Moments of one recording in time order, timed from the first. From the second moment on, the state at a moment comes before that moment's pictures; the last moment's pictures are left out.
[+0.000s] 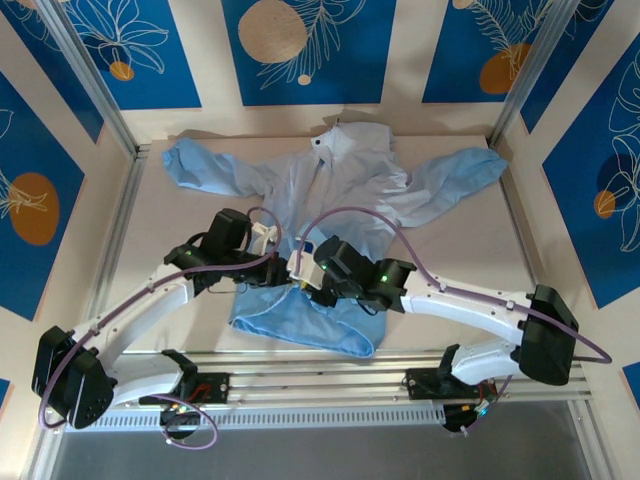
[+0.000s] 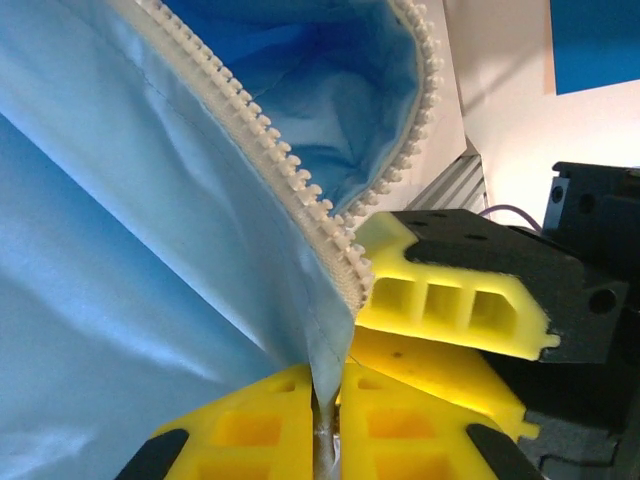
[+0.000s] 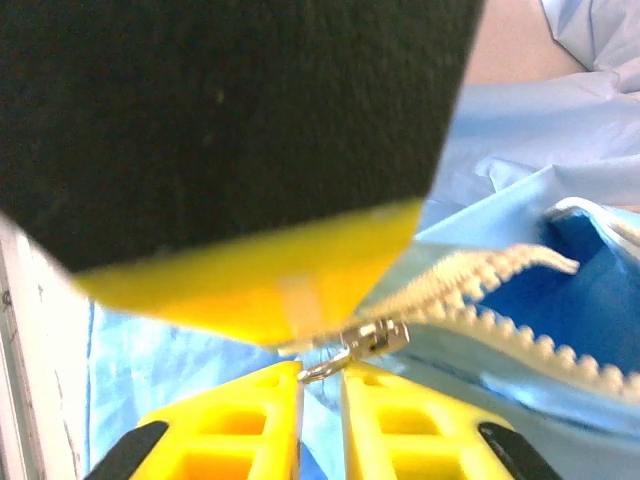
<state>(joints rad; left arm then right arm) -0.58 1.16 0.87 -0.54 0.71 -0.59 1.06 1.30 0.96 -0.44 0.07 -0.27</state>
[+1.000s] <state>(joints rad) -0.58 1.16 0.87 -0.55 0.72 -0.57 1.03 1.35 1.00 -0.44 0.06 -0.26</state>
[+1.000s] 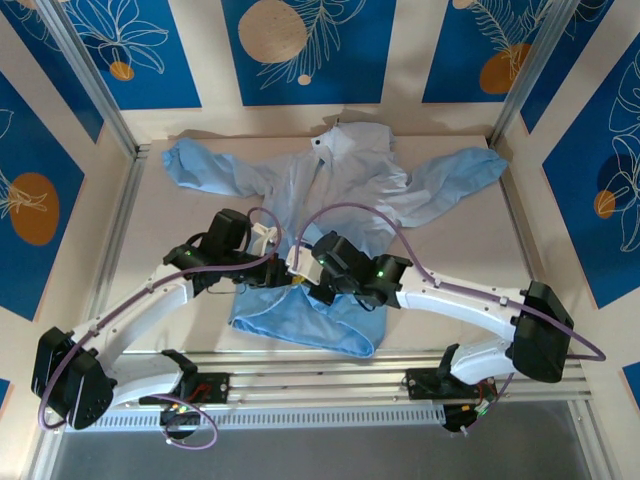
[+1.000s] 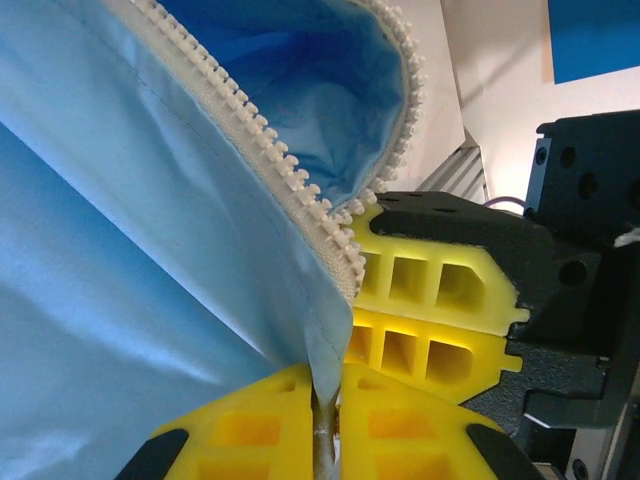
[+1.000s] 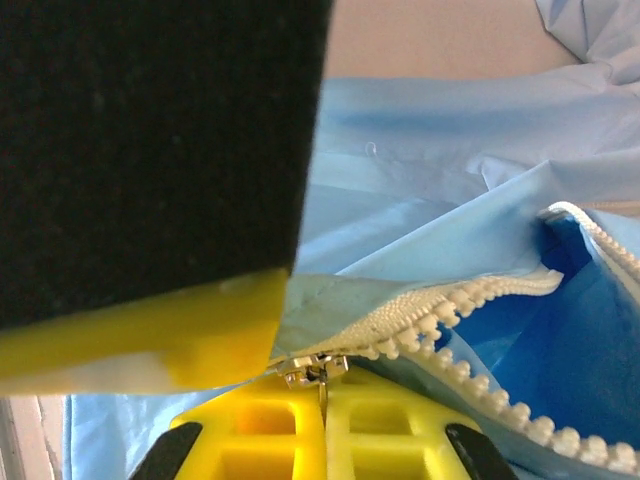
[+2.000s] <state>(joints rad) -0.58 1.16 0.92 -0.73 0.69 -0.35 0.93 1.42 1.13 -0.61 -0.22 -0.18</state>
